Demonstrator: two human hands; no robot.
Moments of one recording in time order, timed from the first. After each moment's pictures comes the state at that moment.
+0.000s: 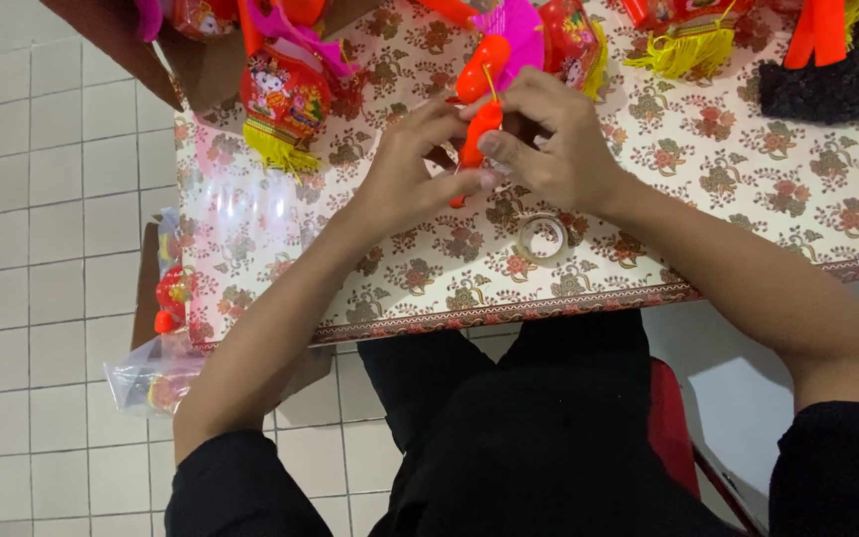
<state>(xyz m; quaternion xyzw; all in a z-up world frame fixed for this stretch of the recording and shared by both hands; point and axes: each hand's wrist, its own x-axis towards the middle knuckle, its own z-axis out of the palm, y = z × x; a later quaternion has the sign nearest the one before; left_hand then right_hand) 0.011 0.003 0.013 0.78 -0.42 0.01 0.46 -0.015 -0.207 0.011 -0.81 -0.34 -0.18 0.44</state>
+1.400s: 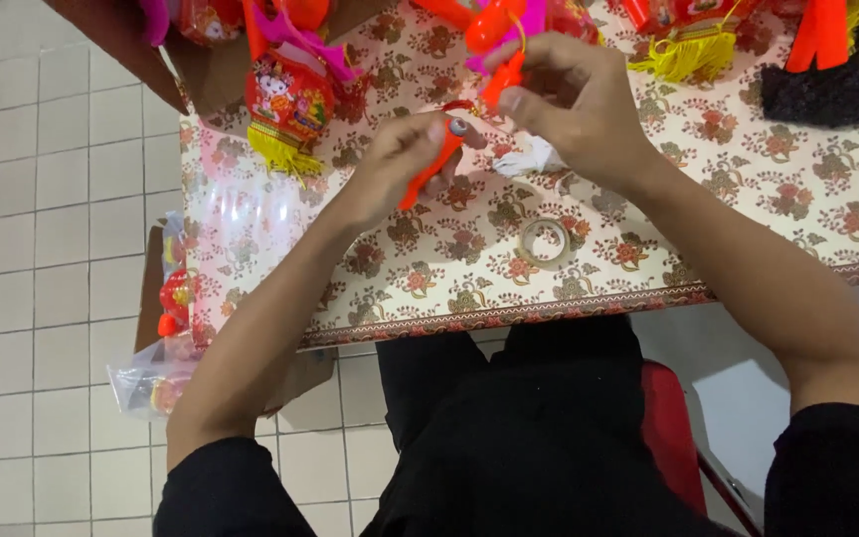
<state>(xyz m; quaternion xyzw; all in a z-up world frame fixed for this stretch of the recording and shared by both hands) 0.022 0.028 0.004 0.66 -0.33 -0.20 0.64 -0.018 -0.212 0.054 -0.77 -0.24 -0.08 0.58</state>
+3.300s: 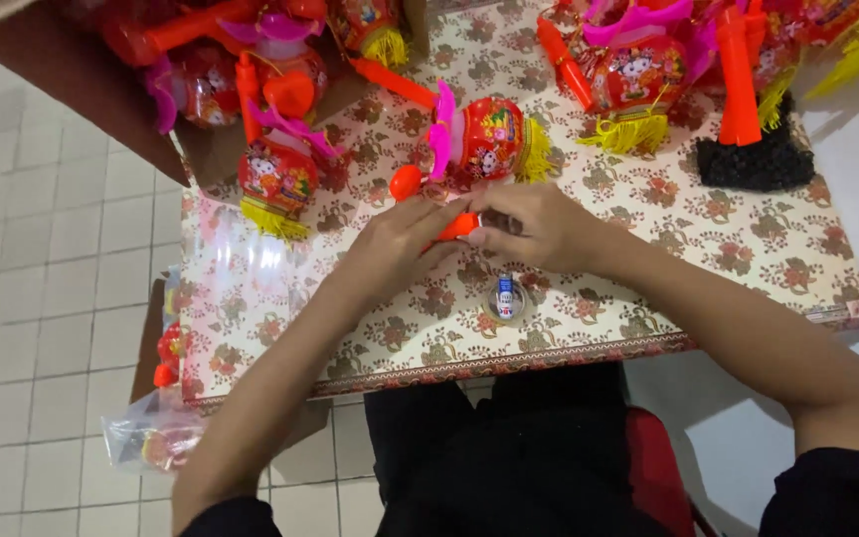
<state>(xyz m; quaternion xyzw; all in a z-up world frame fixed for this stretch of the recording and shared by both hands) 0.011 -0.001 -0.017 0.81 -0.49 0.13 0.30 -0.015 -0.241 0.006 -0.85 -0.34 -0.04 0.40</state>
